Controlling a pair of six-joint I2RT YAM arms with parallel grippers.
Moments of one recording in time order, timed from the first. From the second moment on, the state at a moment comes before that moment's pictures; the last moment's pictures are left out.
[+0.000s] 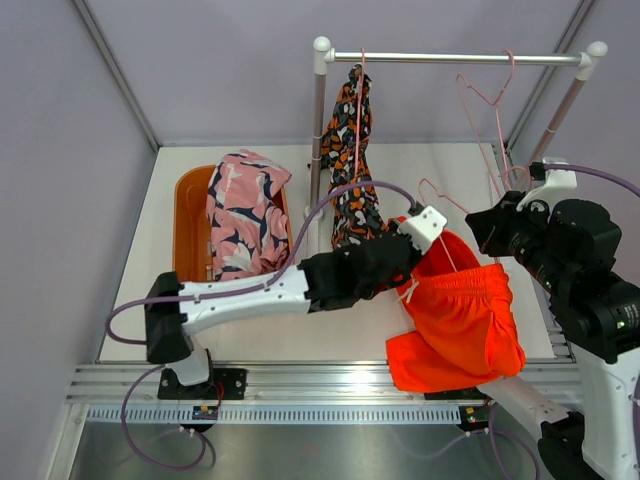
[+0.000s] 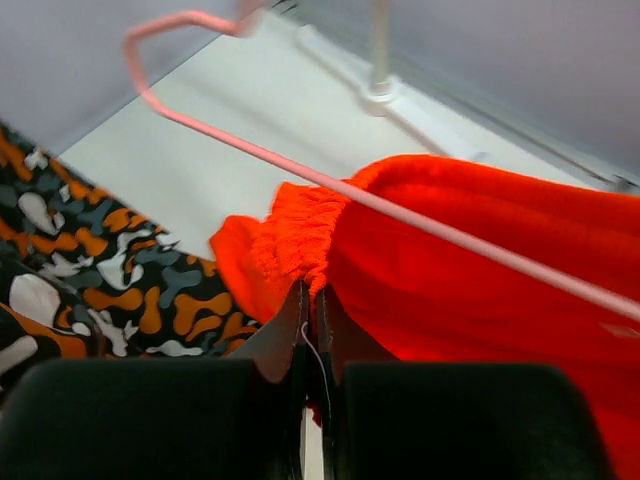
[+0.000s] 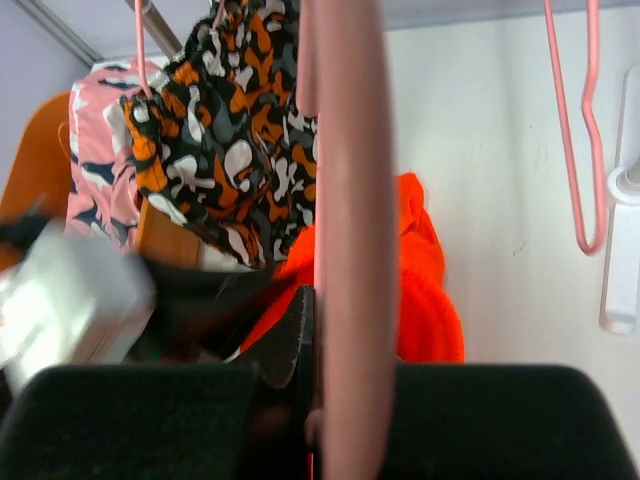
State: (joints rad) left arm -1.28 1.71 1.57 -0.15 -0.51 -0.07; right arm 0.31 0.85 1.60 -1.08 0.03 0.30
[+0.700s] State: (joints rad) left arm -1.51 1.52 1.78 -0.48 0.26 0.14; right arm 0.31 1.02 1.63 -0.46 0.01 0.35
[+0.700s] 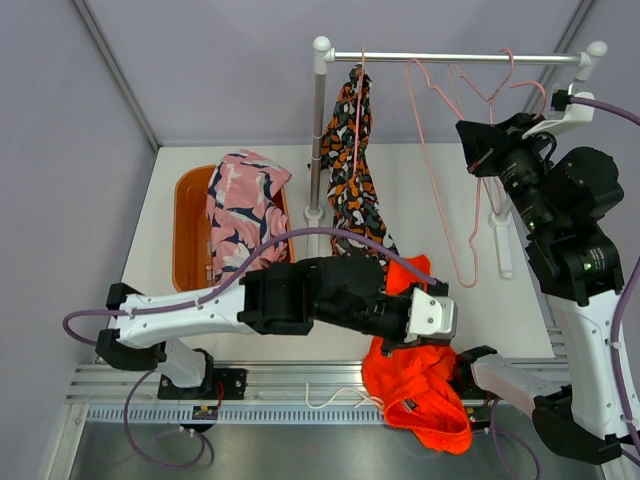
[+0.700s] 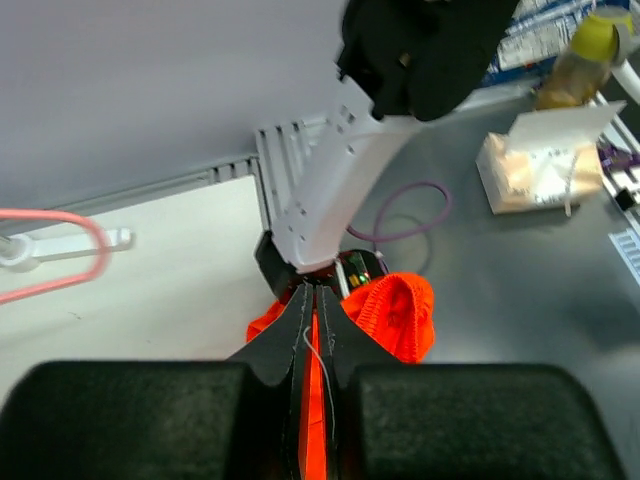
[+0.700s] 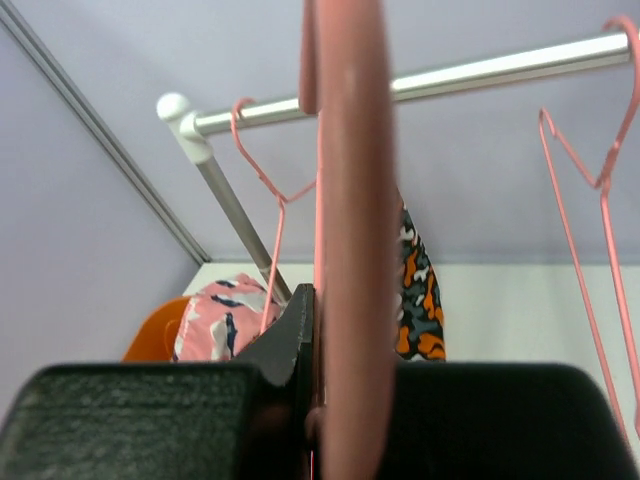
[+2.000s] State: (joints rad) left arm -1.59 1.60 1.19 -0.35 -0.01 -0.39; right arm 0.31 0.98 1.67 -0.67 0.10 0.28
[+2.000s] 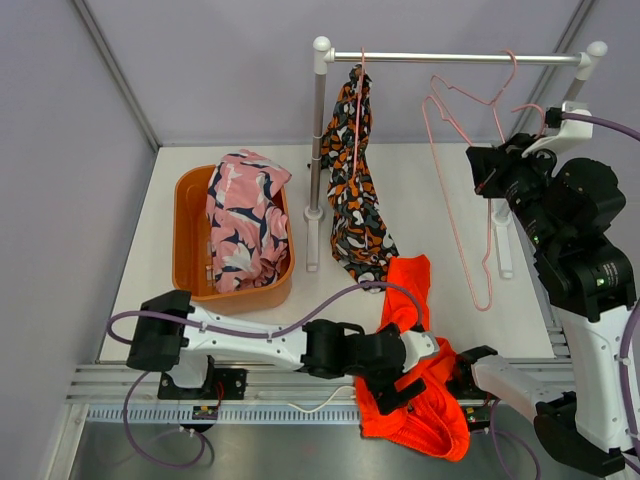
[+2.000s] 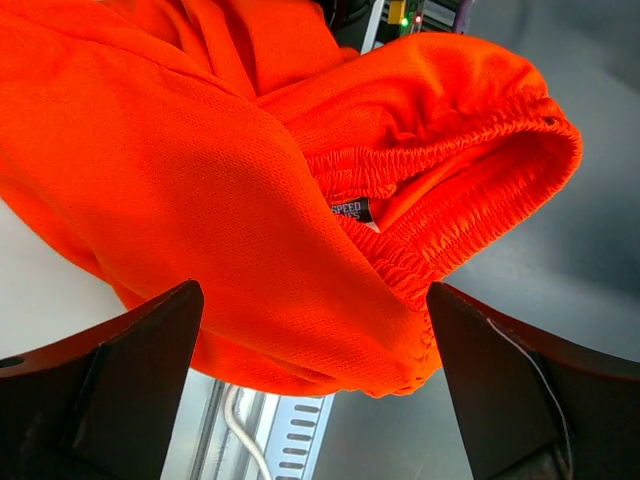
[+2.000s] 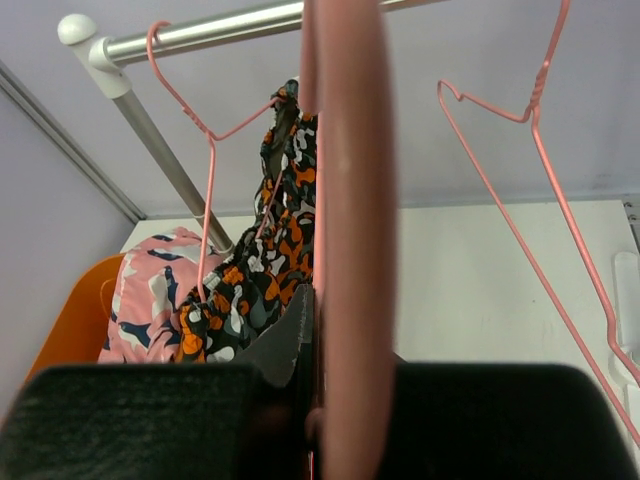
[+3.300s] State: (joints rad) left arm -1.48 1.10 1.90 -0.04 -0.95 0.62; right arm 0.31 1.03 1.74 -0.73 0.12 0.23
